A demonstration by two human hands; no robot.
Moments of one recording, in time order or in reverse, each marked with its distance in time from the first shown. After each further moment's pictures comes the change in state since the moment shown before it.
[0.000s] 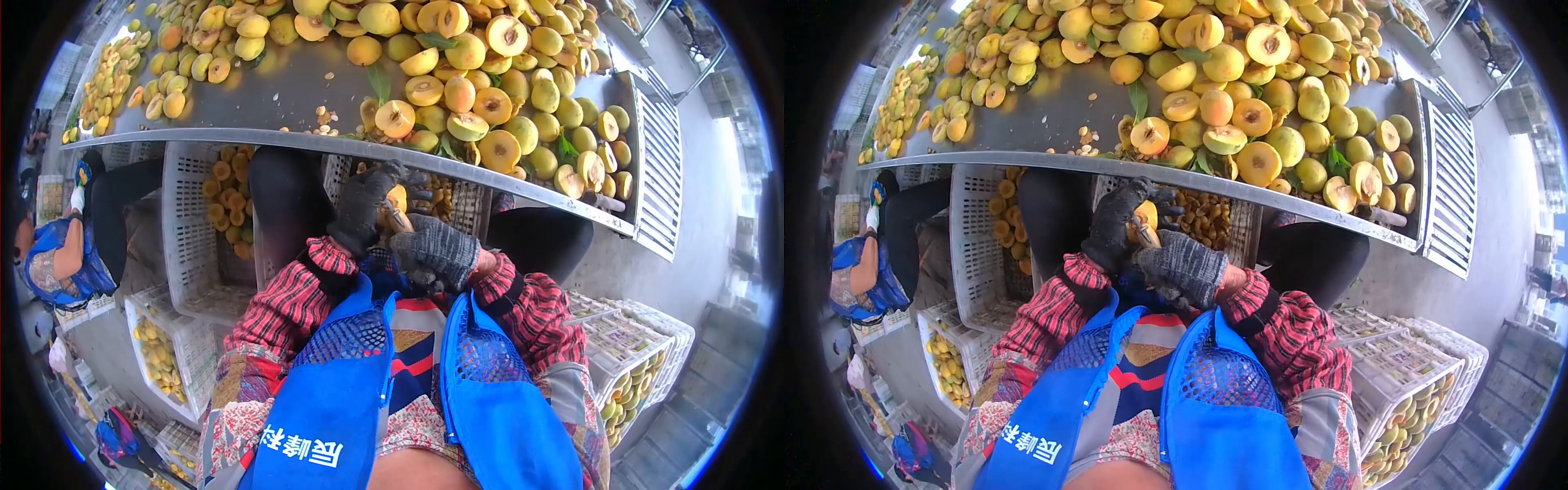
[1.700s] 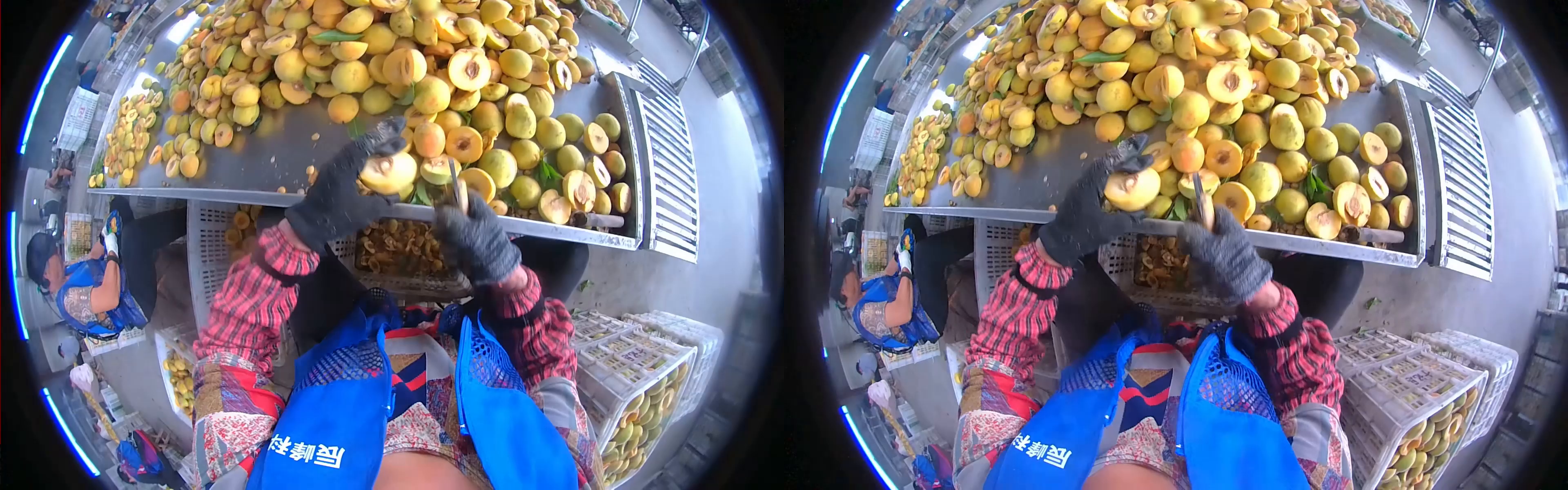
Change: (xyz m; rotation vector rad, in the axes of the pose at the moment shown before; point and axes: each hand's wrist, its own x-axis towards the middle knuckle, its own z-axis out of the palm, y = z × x) left_hand 0.084 0.098 -0.010 0.538 -0.133 0.314; right_hand -0.011 -0.003 -0.074 -0.101 0.497 -0.337
